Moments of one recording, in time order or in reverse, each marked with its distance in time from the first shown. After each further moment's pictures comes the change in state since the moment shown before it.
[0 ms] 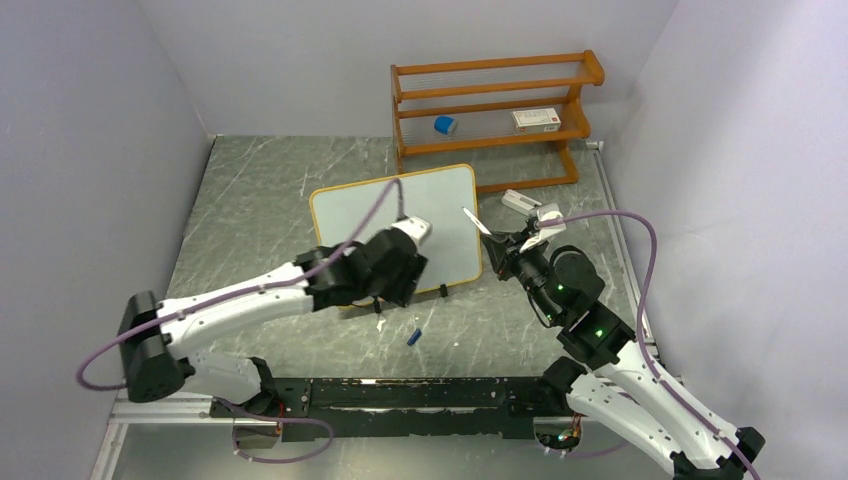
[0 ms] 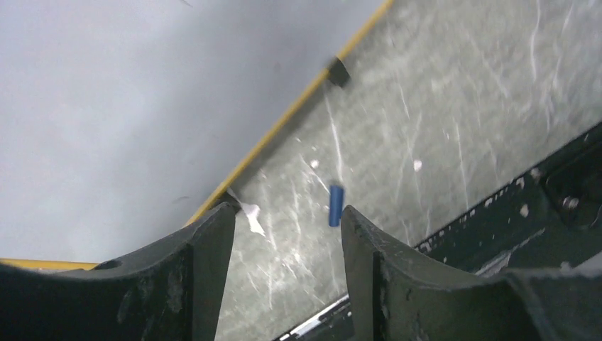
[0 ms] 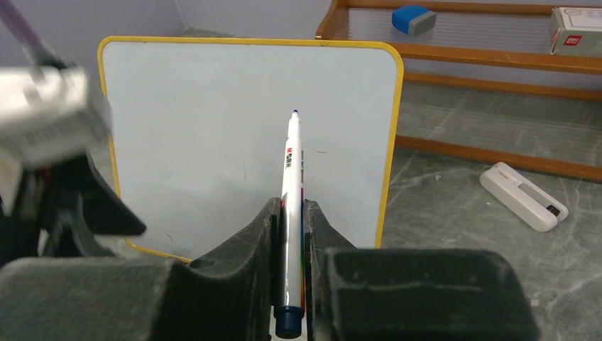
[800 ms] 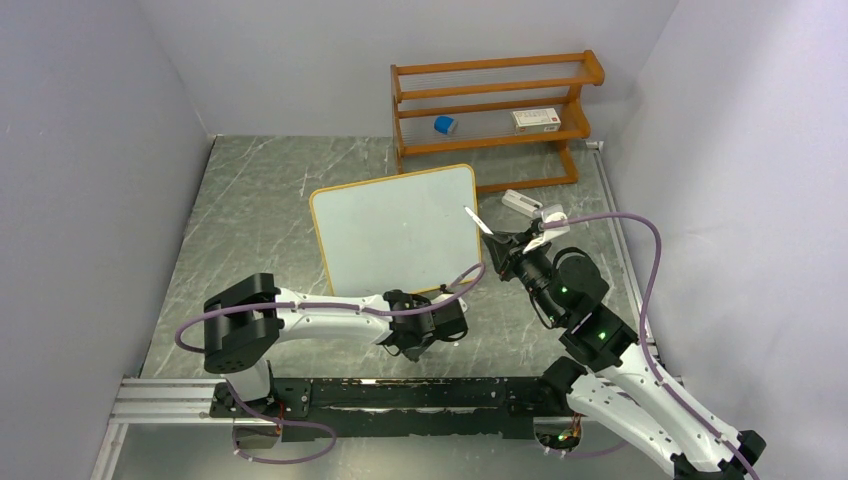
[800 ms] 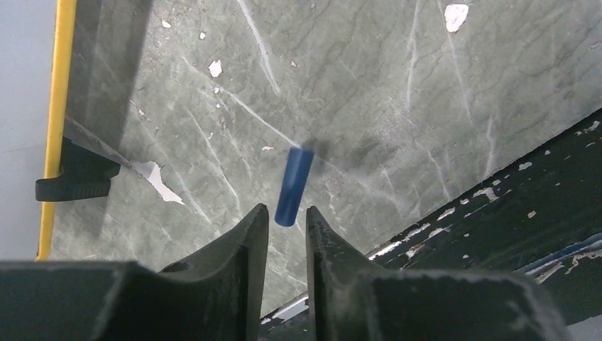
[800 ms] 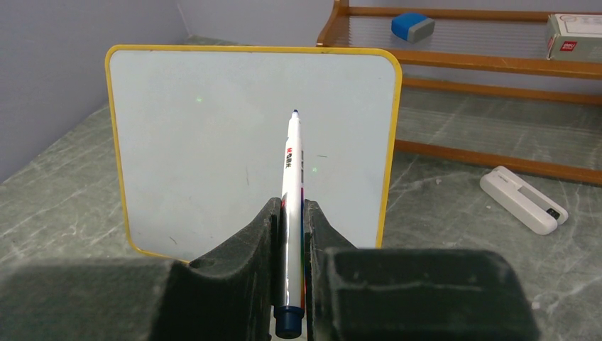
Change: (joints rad) left arm -0.195 0.344 -0.036 -0.031 0.002 -0.013; right arm 0.000 -0.019 0.000 -0.001 0.000 0.002
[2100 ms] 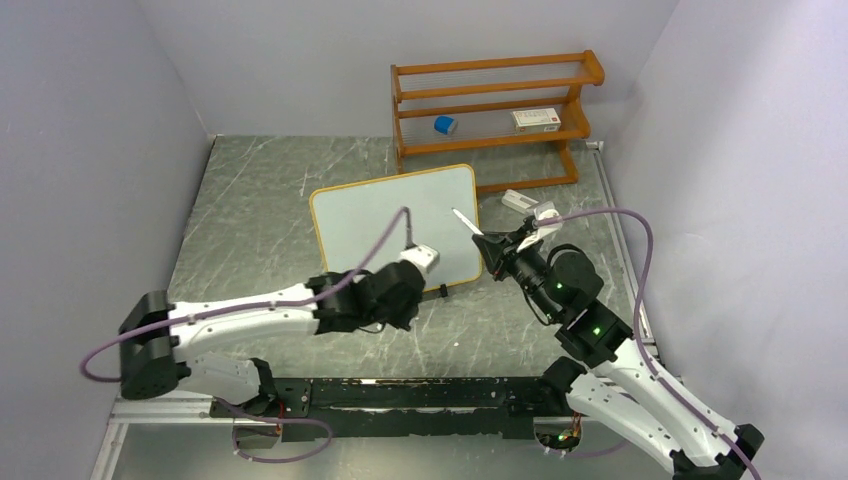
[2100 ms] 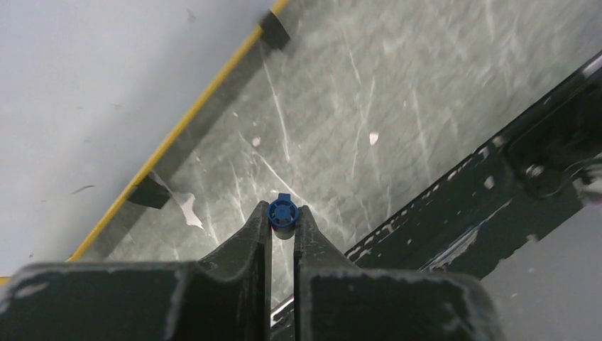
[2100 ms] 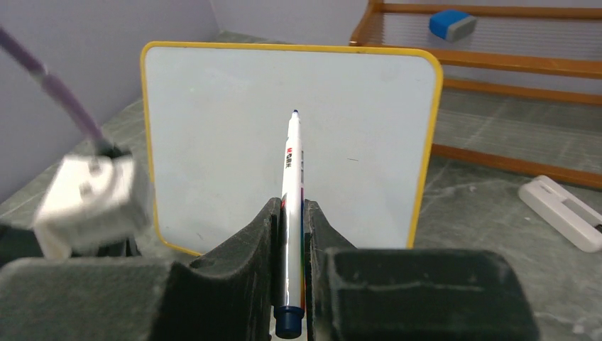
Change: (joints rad) left arm 0.172 -0.463 -0.160 0.222 0.047 -0.101; right arm 0.000 0.047 0.000 0.046 -0.095 0.040
